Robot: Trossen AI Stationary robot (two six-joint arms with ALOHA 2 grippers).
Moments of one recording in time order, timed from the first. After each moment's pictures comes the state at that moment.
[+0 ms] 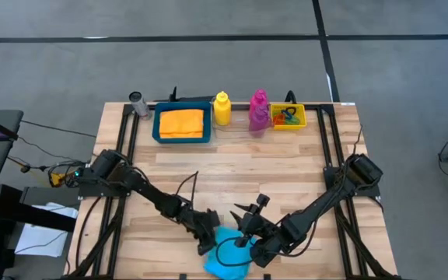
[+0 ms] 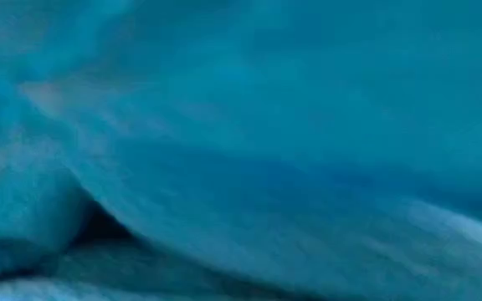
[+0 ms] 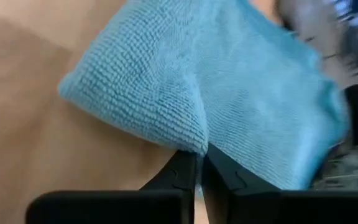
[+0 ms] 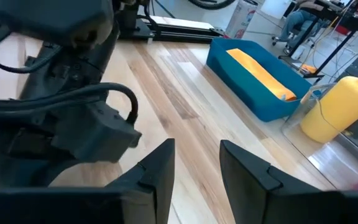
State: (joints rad) left arm -0.46 1.96 0.92 0.33 0.13 -0.94; right arm 0.67 1.92 1.34 -0.34 1.12 0.57
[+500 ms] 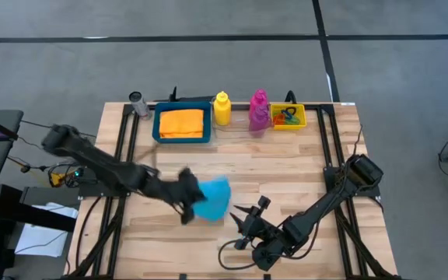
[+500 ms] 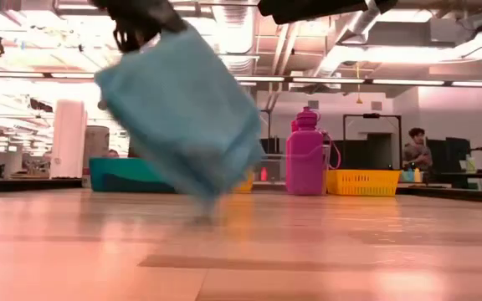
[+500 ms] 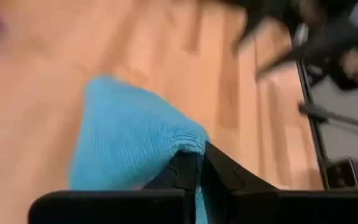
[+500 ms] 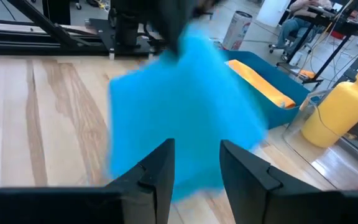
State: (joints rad) left arm -0.42 1.37 0.92 -0.21 -0.34 -0.51; right arm 0.69 1.92 1.34 -0.28 1.16 0.57
